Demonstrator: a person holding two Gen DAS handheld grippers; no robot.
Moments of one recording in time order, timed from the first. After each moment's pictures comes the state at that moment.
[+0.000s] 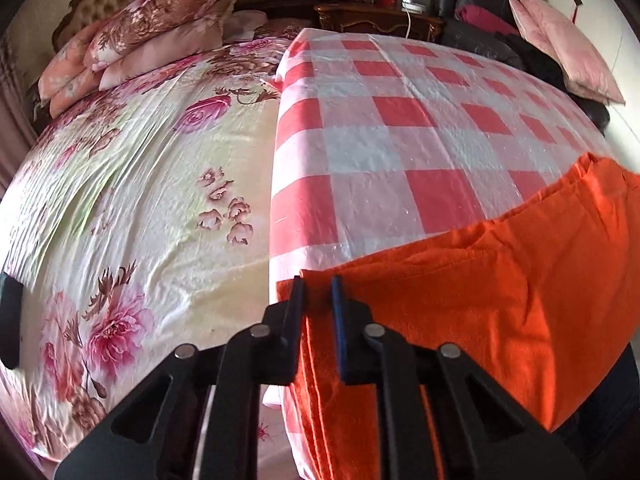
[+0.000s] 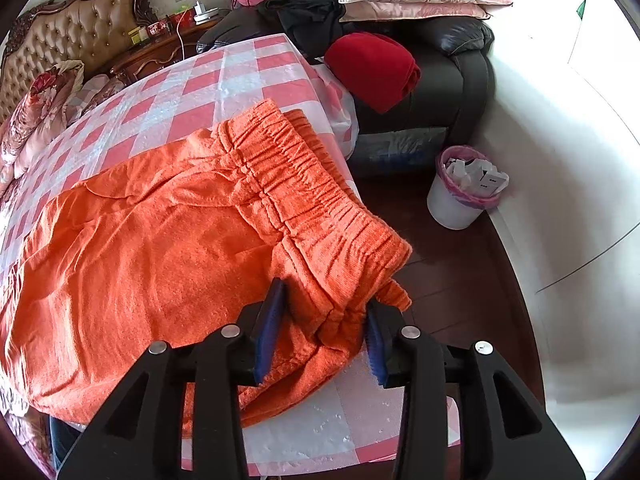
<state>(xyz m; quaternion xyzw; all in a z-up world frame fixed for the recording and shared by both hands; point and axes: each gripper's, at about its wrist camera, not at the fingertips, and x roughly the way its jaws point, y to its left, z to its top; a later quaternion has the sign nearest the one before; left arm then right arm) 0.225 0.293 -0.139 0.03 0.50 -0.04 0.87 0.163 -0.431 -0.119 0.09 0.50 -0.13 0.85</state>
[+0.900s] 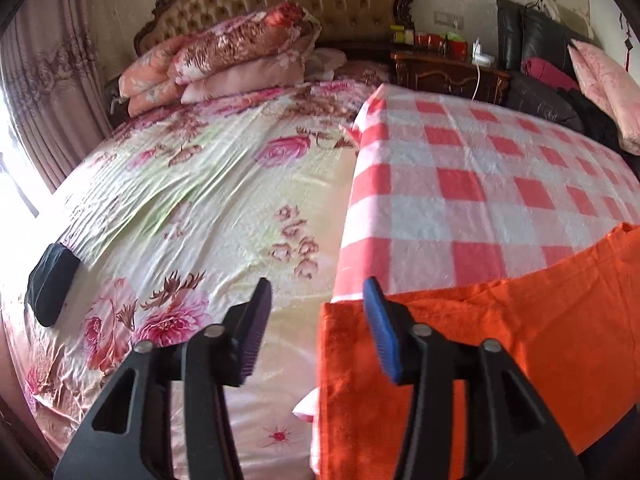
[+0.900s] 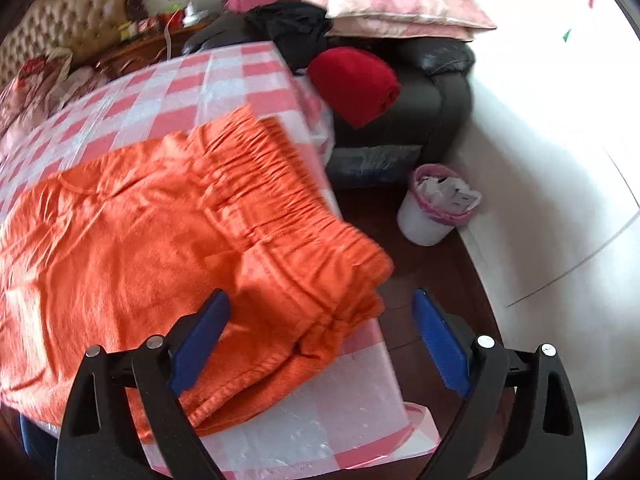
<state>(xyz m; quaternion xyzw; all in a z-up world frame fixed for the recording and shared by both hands) 0.202 0.288 -0.082 0.02 0.41 0.10 0.91 0.156 -0.431 -0.115 0.04 0.47 -0.19 0.86</state>
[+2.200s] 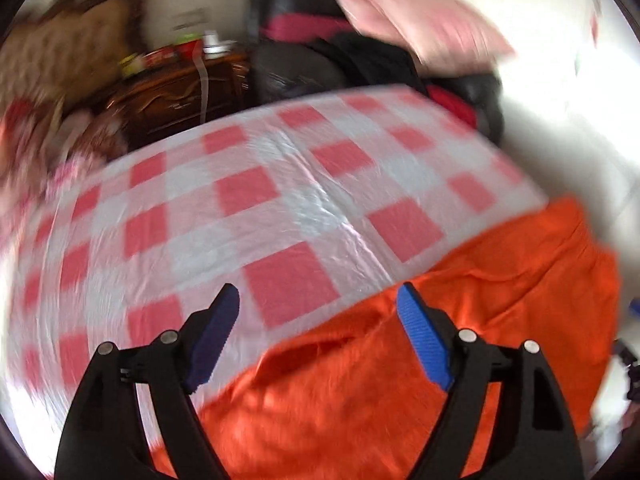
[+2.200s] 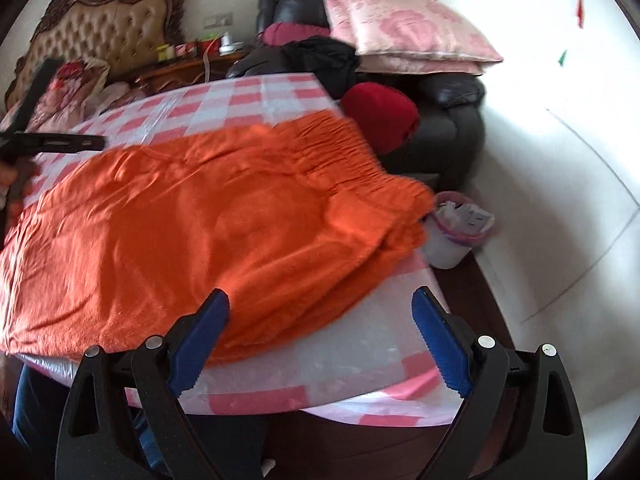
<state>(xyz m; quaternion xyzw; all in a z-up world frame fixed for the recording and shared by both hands) 0.339 -0.114 -0.090 0.06 0.42 -0.23 0.87 0.086 -0.372 -0.106 0.03 0.40 -0.16 0.90</state>
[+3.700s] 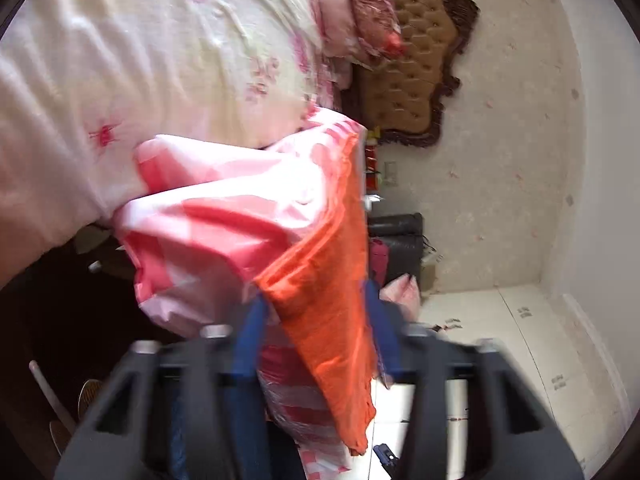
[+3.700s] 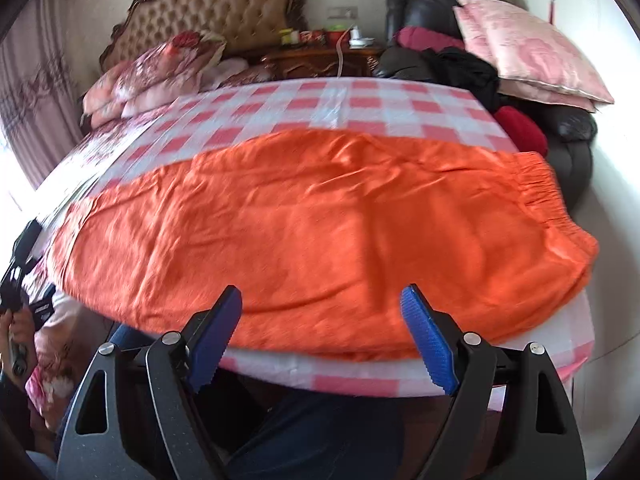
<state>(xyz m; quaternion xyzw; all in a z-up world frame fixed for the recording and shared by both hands) 0.027 0.357 -0.239 -0.65 0.25 -0.11 0.71 0.092 -0.211 -0.091 0.01 0.43 0.06 0.90</state>
